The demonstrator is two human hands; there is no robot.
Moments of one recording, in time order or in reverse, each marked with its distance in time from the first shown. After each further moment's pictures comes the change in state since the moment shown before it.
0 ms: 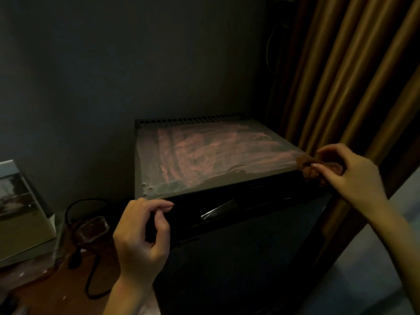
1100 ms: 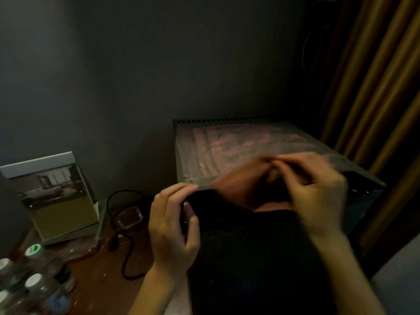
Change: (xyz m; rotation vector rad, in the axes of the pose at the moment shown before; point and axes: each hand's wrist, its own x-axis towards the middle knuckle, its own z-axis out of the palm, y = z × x) left_hand -0.001 0.005 -0.021 0.054 0.074 0.074; right_hand -0.026 -0.145 0.049 0.421 0.338 -0.154
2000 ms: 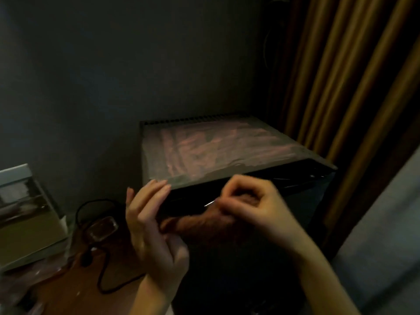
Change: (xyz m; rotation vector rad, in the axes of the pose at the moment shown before) left_hand -0.009 0.034 0.019 -0.106 0.124 0.043; right_hand -0.011 -0.045 -0.024 0.760 -0.597 0.329
